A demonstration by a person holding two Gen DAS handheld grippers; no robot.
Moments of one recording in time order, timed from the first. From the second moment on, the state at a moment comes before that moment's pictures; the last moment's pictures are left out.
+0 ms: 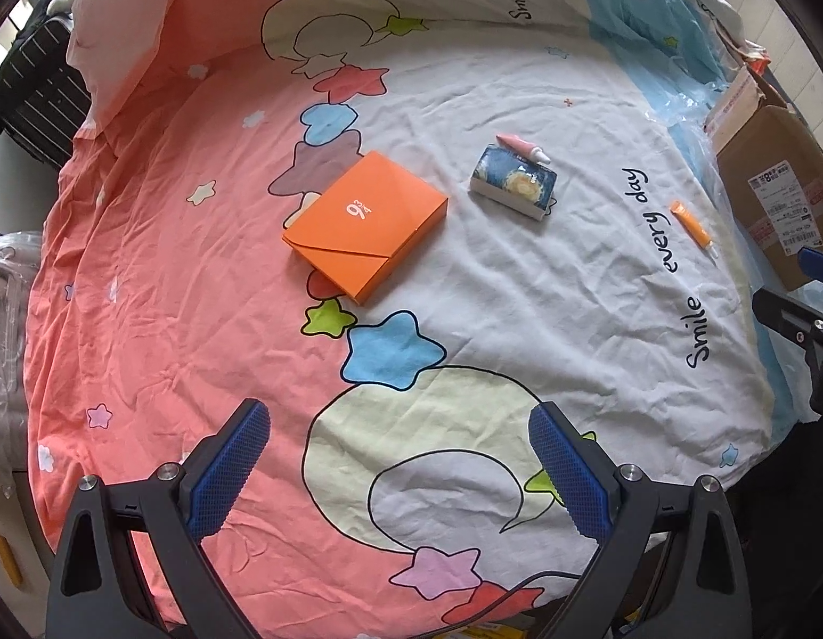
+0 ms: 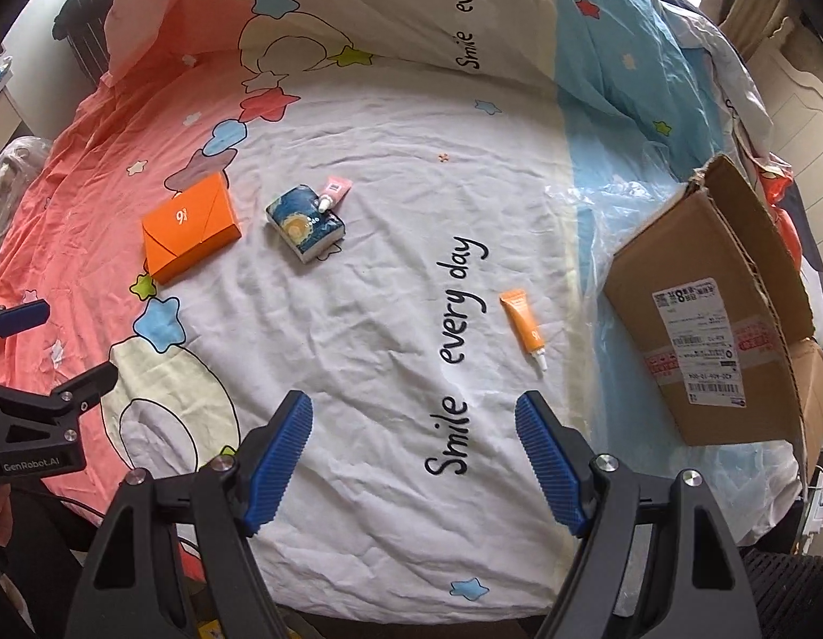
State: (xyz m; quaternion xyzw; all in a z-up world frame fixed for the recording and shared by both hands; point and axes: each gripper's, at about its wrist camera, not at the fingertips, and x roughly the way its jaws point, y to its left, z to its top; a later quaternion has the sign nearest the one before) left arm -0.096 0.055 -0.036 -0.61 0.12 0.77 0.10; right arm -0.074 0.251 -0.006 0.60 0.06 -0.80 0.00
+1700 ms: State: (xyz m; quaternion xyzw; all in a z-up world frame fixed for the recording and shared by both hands) left arm -0.202 0.188 -0.115 -0.56 0.19 0.77 0.23; right arm -0.214 0.277 -0.079 0.60 0.06 -0.79 0.07
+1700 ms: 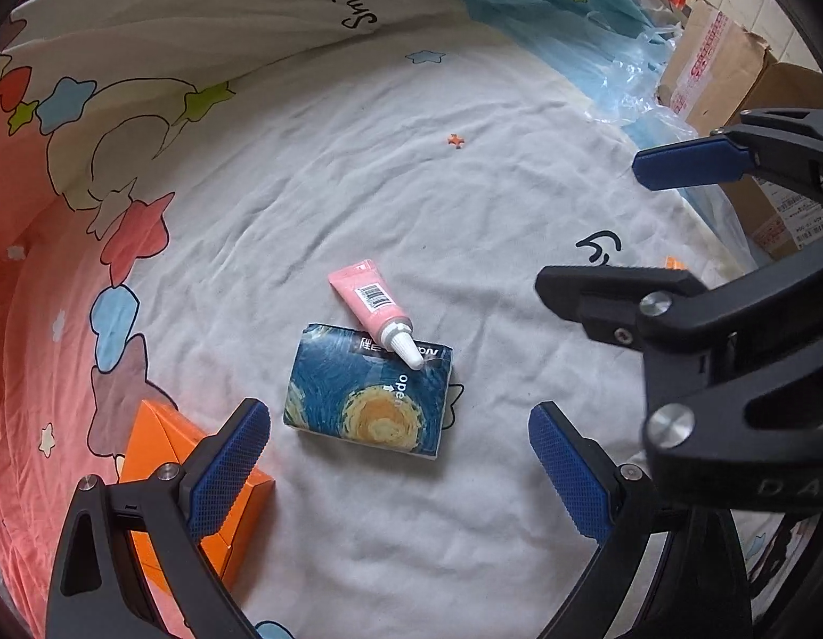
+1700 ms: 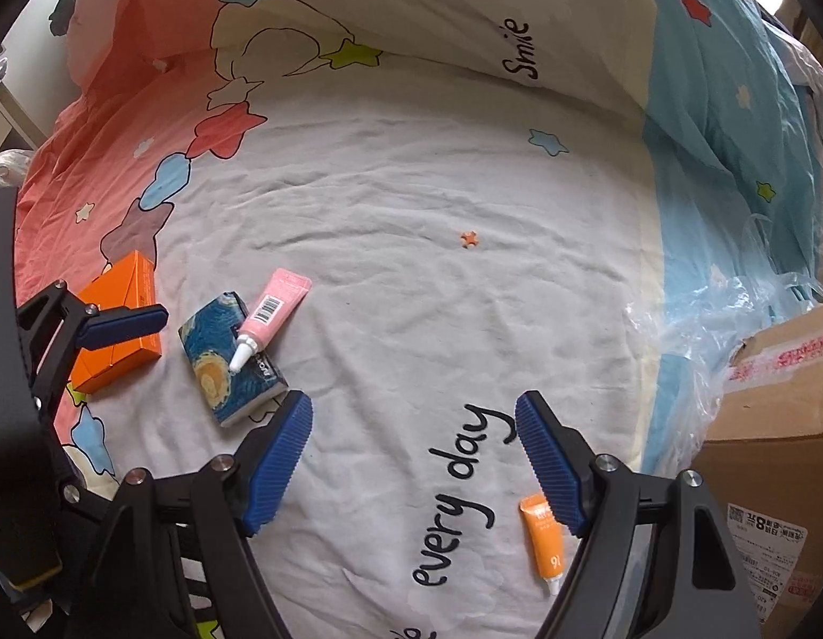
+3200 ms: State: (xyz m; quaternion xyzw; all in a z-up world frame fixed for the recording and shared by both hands) left arm -0.212 0.168 -0.138 -0.56 0.16 0.77 0.27; right arm -0.250 0.266 -0.118 0.60 -0.08 -0.77 0.21
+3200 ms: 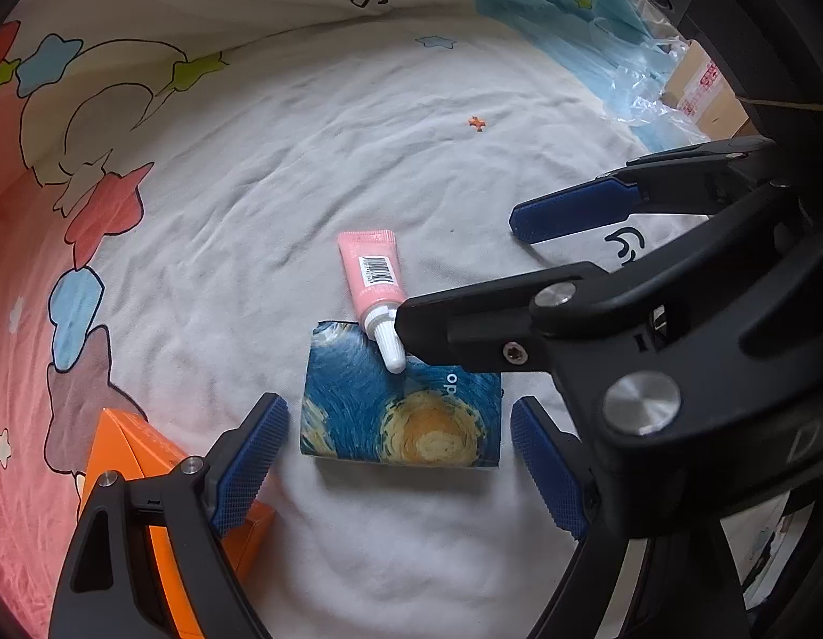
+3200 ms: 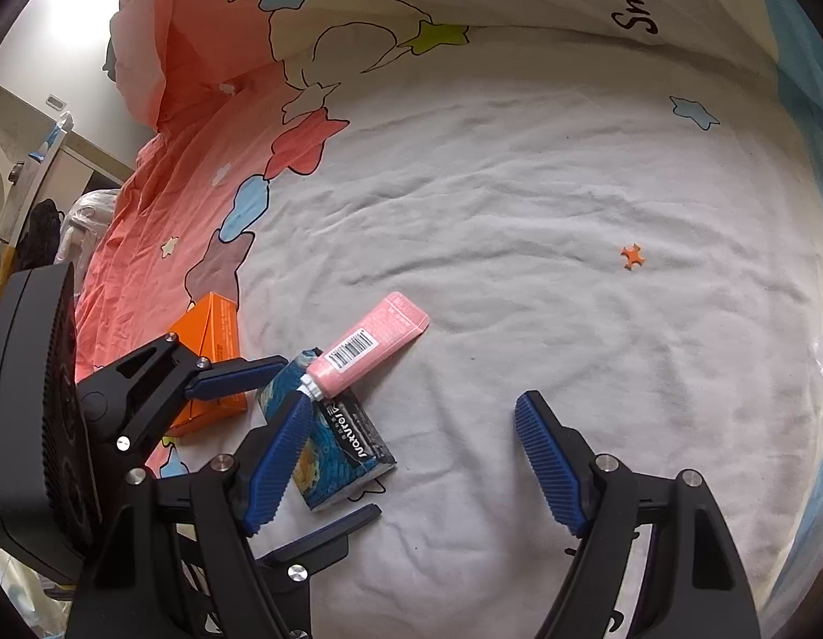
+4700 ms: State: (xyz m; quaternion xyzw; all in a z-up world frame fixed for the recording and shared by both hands) left arm -0.210 0.156 -0.129 -0.55 0.15 0.77 0.28; right arm -0.258 0.242 -0.120 0.60 -0.07 -0.75 0.27
